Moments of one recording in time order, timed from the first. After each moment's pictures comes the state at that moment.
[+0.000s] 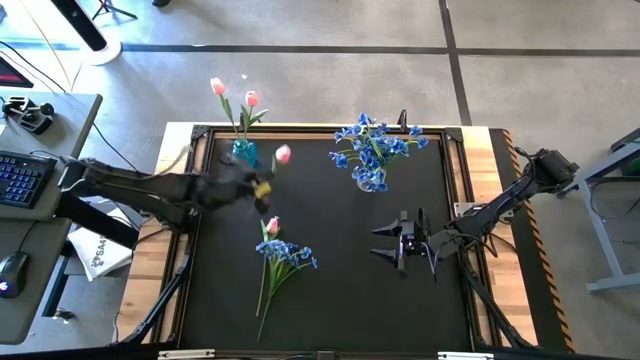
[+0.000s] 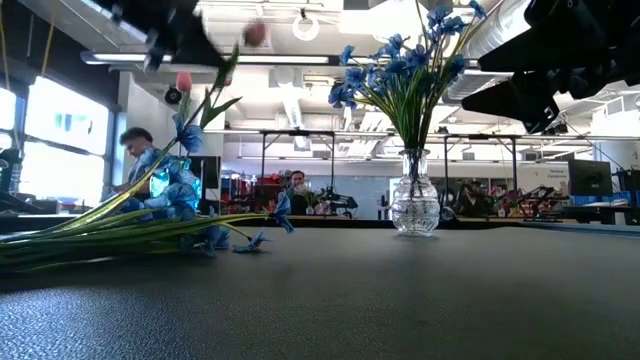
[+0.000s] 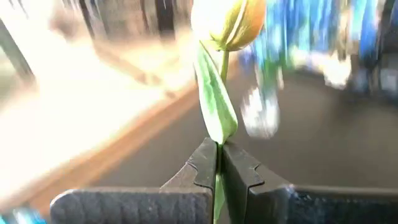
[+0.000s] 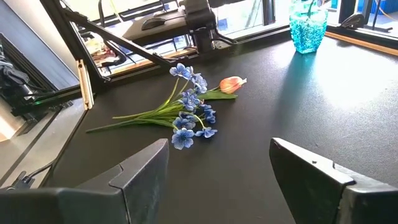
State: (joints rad) left arm -0.09 0.94 0.69 -0.17 -0.72 -0.28; right arm 0.58 1.20 0.31 0.62 0.64 0.42
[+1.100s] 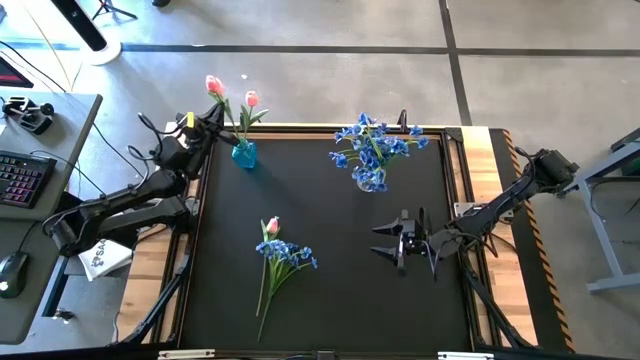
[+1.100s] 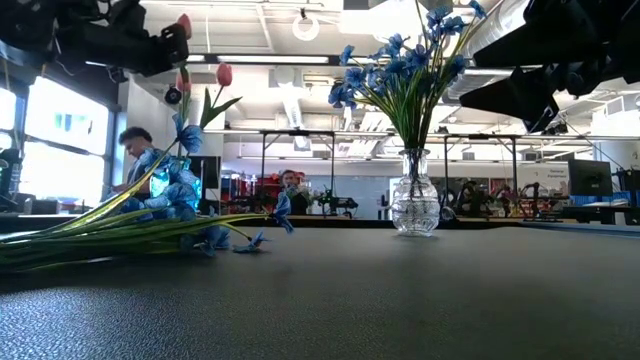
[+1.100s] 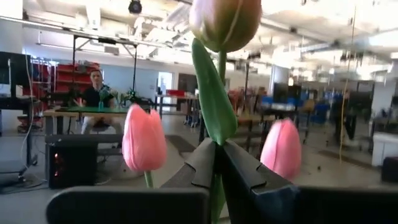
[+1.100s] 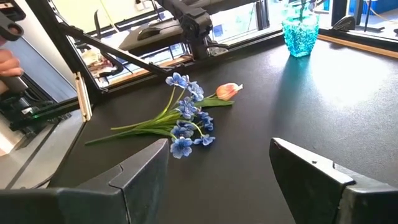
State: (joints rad) left arm 0.71 0.70 0.32 0.69 -0.43 0.06; right arm 0.58 1.20 0.31 0.64 0.67 0.45
